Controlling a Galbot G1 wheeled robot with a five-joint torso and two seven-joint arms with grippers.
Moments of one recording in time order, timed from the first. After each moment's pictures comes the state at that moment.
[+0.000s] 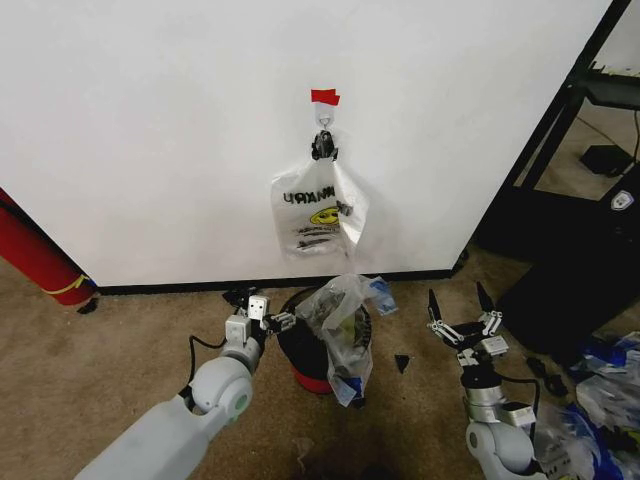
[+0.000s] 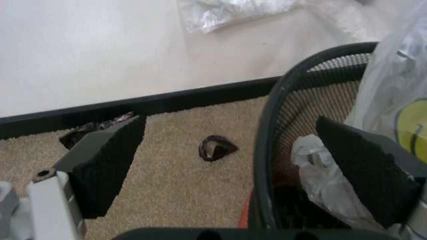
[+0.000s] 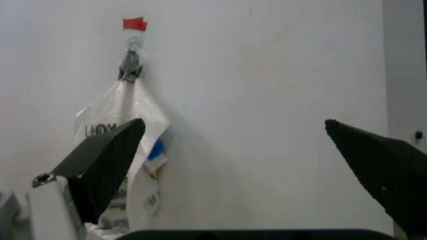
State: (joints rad) left arm 0.99 -0.97 0.10 -1.83 -0.70 0.26 -0.46; right arm -1.37 1.31 0.55 1.63 0.44 0.82 -0.34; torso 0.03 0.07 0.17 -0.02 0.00
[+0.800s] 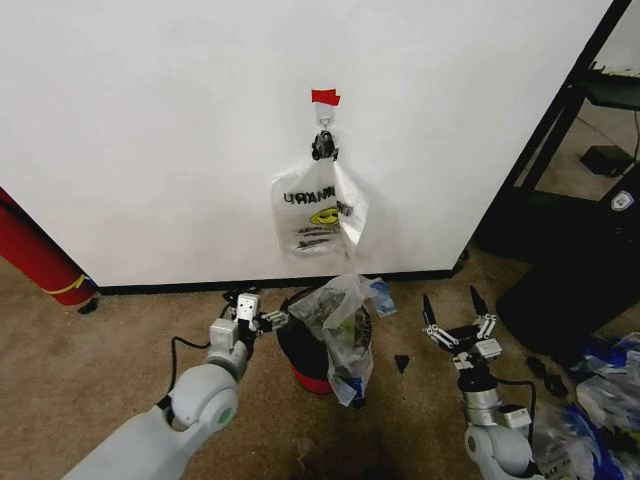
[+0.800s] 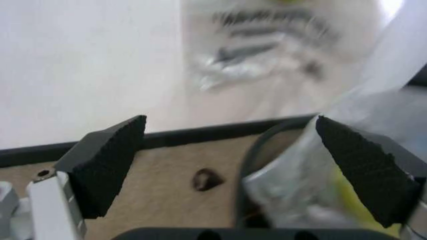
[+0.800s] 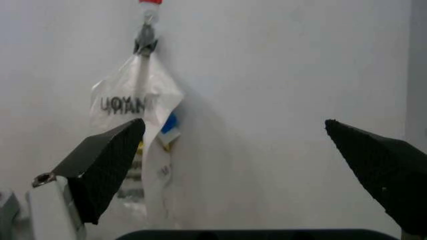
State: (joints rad) left arm 1.14 -0.90 -0.04 -2.08 -0.75 0.21 -0.46; right arm -1.39 1.27 0.51 1.60 0.39 0.82 -0.31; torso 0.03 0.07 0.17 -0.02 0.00
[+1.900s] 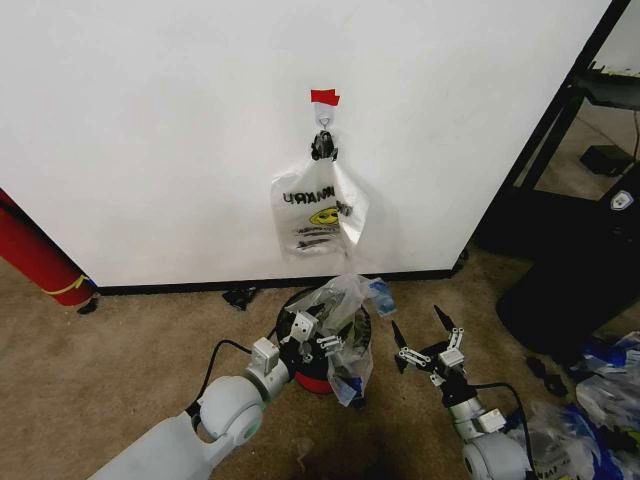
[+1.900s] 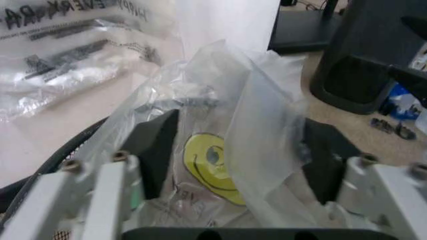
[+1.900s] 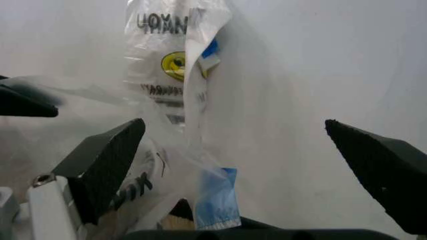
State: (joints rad) left arm 1.00 -0.95 0.19 -1.91 -0.52 0.13 -0.10; right arm -1.41 1.25 0.45 1.61 0.18 0.66 -0.23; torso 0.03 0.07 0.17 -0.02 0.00
